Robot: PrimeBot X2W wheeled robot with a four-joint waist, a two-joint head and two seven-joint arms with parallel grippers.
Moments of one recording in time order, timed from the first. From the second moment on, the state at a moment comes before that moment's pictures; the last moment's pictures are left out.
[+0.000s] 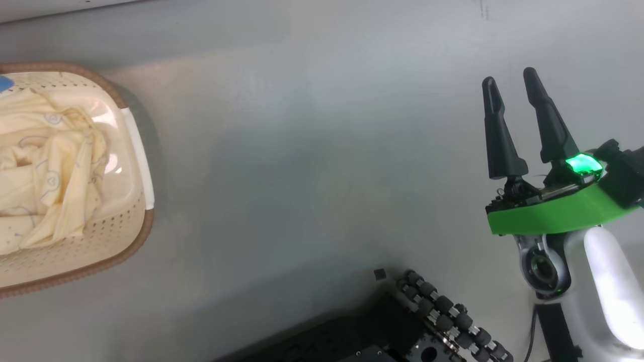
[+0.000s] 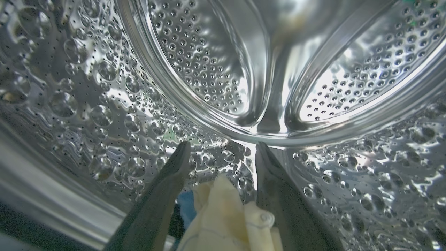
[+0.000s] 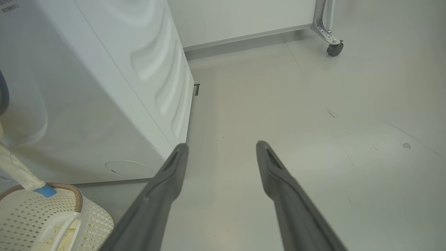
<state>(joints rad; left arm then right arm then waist) -1.63 0.72 -0.36 0.85 -0.68 -0.13 -0.02 -0.30 -0.04 0.11 -0.03 0.37 0.13 -0.26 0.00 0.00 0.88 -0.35</state>
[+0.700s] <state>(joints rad) -1.08 0.61 -0.37 0.57 -0.76 0.00 -0.19 -0.32 -0.04 0.06 -0.01 0.24 0.13 -0.26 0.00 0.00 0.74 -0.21</state>
